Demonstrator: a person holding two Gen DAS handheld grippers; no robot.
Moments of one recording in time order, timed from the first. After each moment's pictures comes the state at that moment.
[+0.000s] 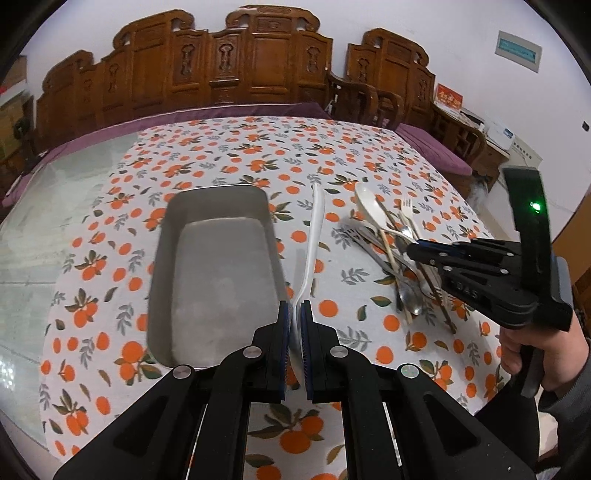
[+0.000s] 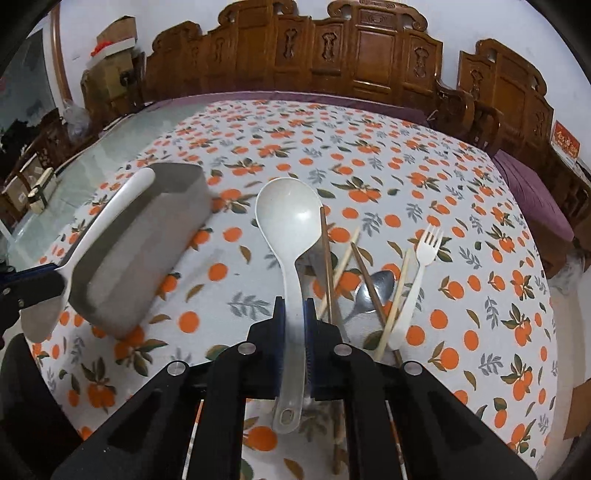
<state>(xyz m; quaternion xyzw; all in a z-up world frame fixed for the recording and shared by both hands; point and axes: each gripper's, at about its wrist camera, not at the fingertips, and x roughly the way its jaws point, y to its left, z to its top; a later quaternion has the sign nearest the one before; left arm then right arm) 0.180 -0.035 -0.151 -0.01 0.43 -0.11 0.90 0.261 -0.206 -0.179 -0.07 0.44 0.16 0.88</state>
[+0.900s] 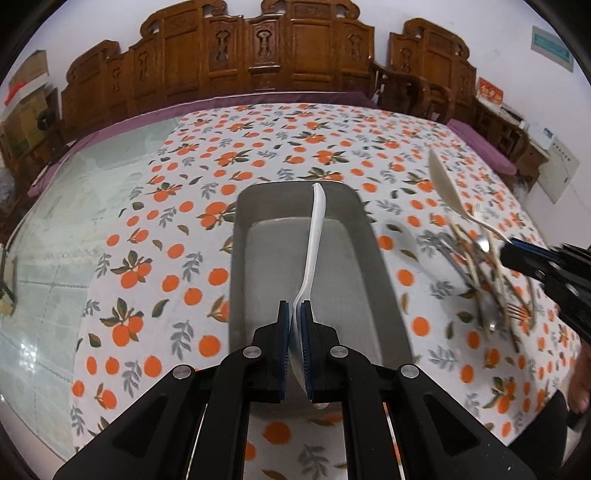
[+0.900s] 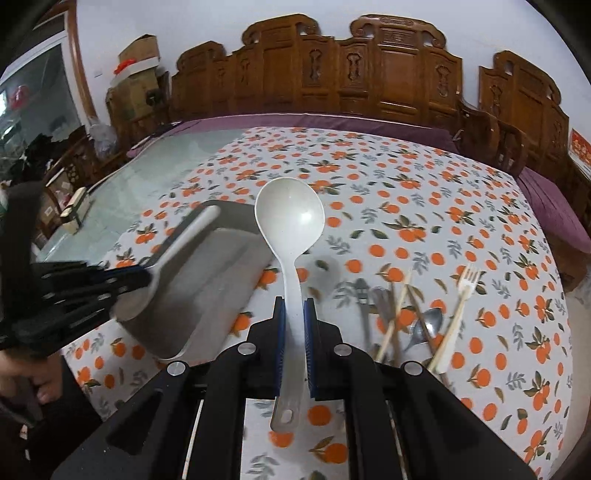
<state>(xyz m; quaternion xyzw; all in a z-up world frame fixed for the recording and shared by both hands) 0.230 0.017 -0.174 0.01 0.46 -0.04 0.89 0.252 -0.161 -0.142 -0.04 0.42 0.21 0.88</state>
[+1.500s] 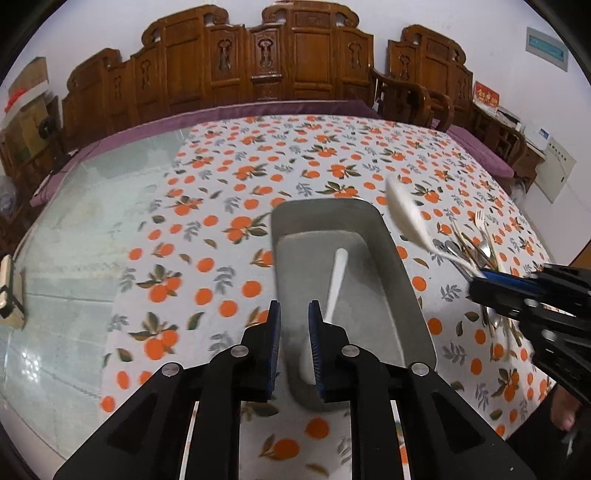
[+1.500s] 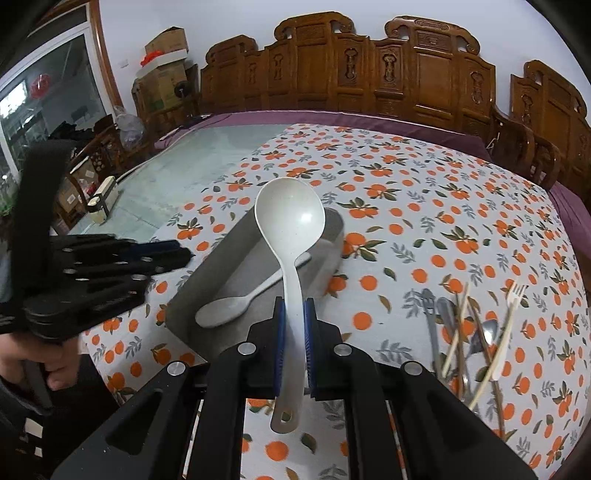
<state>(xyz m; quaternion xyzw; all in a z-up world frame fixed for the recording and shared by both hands) 0.219 0.053 -0.148 0.01 0.44 -0.05 0.90 0.244 -0.100 -0.143 -0.04 0.42 0.26 0.87</state>
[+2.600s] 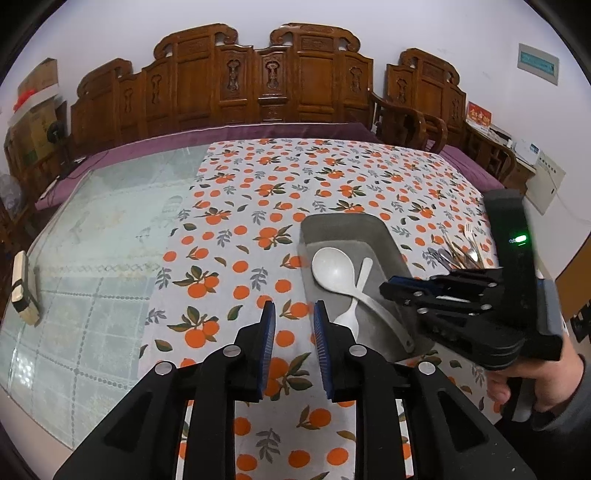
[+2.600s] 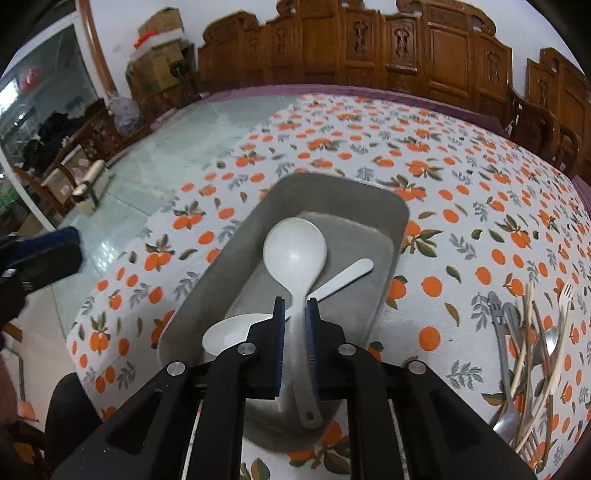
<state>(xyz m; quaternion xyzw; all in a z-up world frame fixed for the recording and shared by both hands) 0.177 0.089 -0.123 0.00 0.40 -0.06 0.91 0.268 -0.052 -0.179 -0.04 0.45 0.26 0.85</state>
